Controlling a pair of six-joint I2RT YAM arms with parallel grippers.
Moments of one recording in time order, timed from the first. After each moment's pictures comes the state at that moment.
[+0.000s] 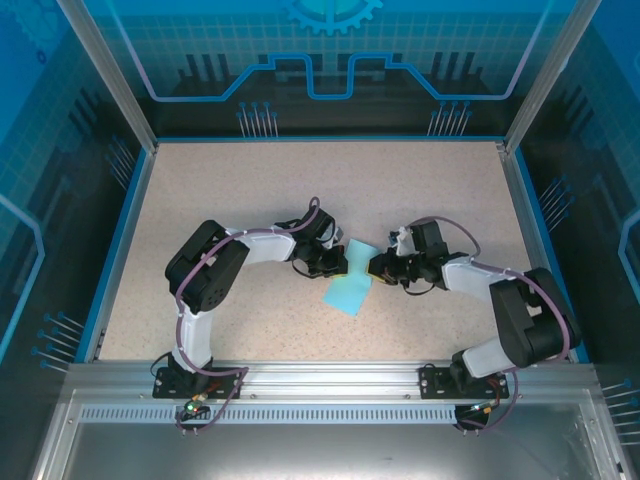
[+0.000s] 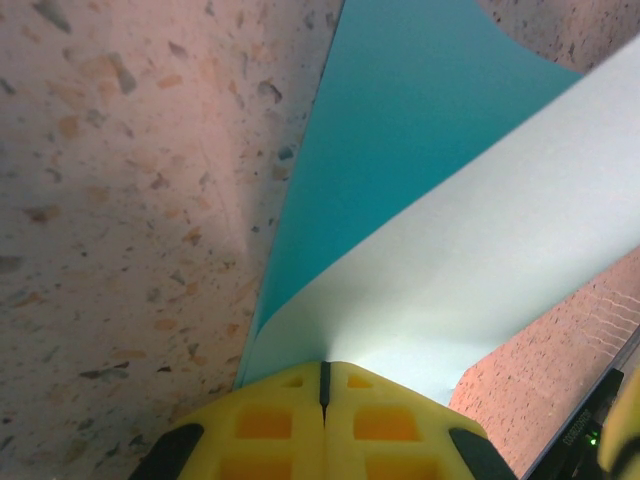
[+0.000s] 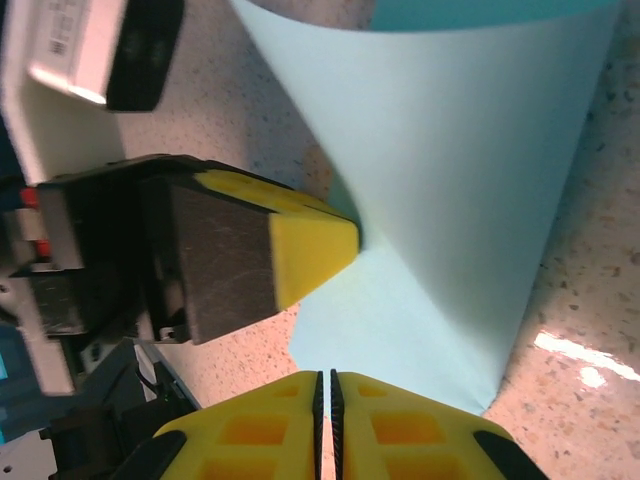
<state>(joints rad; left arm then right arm) -0.62 2.00 1.16 -0.25 0.52 -0.73 0.30 1.49 0.59 -0.04 -0.72 0.75</state>
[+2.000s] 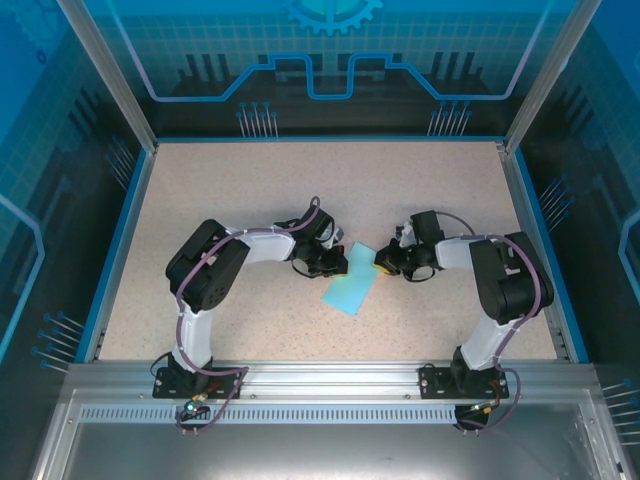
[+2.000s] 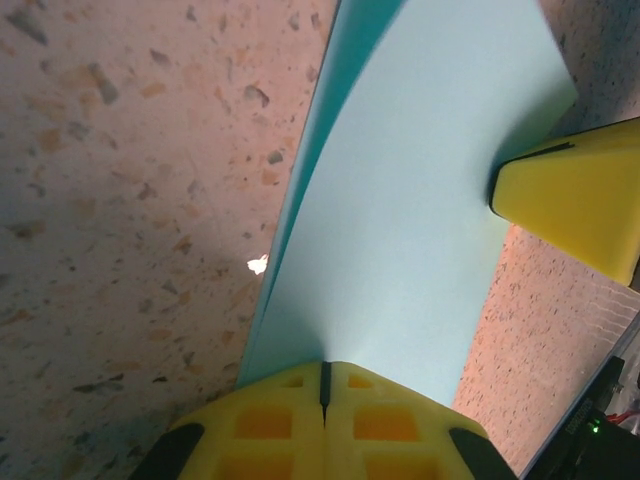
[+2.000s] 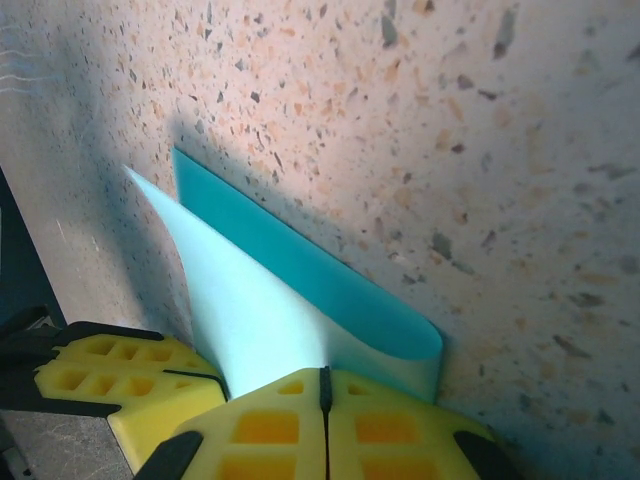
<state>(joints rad) -0.61 2.01 1.16 -0.25 0.55 -0.69 0.21 1.75 0.73 -0.07 -0.65 0.72</state>
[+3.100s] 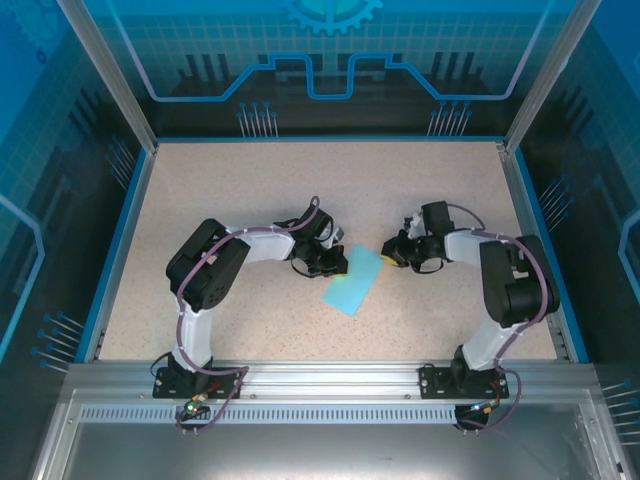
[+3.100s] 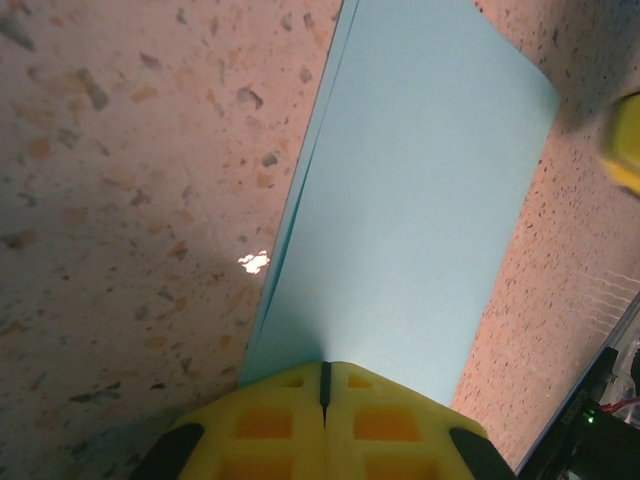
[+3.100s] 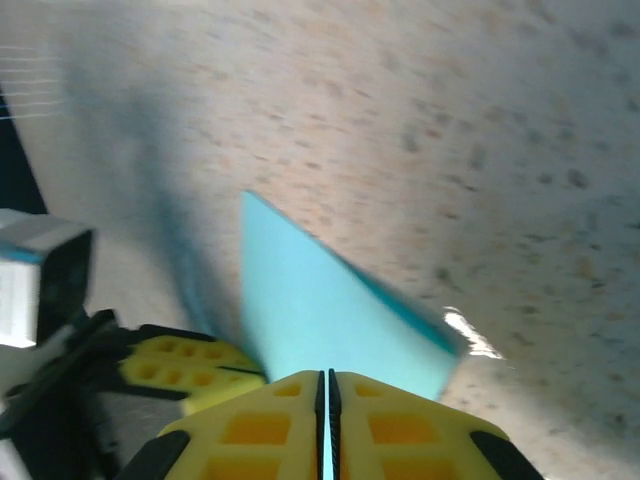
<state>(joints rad) -0.60 2.02 1.15 -0.23 0.57 -0.68 0.14 1.69 0.80 -0.19 -0.69 0.68</state>
